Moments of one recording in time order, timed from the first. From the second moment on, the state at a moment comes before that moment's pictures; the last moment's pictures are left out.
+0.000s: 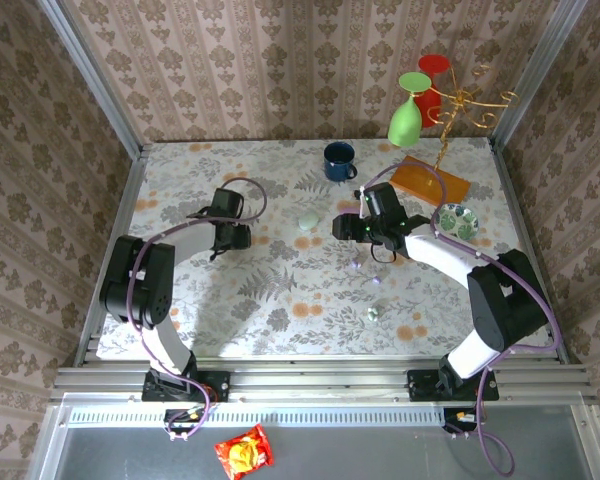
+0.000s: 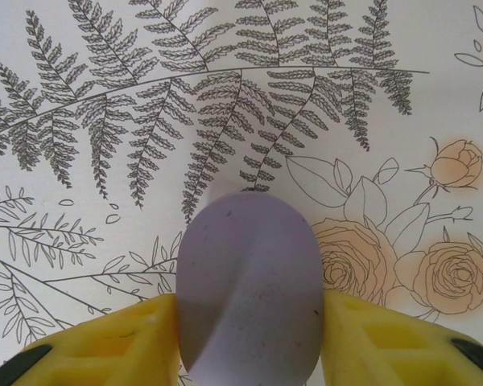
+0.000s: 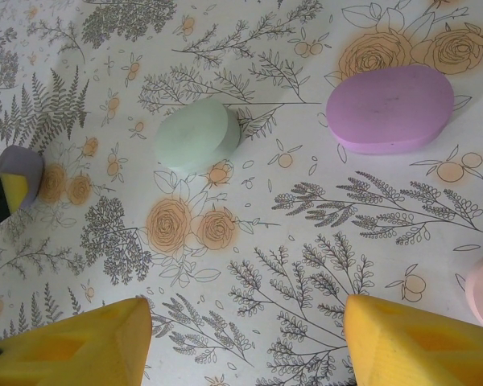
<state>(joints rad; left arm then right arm) -0.33 1.74 1.00 -0.34 -0.08 -0.28 0.42 1.60 1.00 -0.19 -0.16 0.45</state>
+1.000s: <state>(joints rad) -0.44 1.45 0.69 0.20 0.52 0.17 0.42 1.58 1.08 -0.19 -0.55 0.59</state>
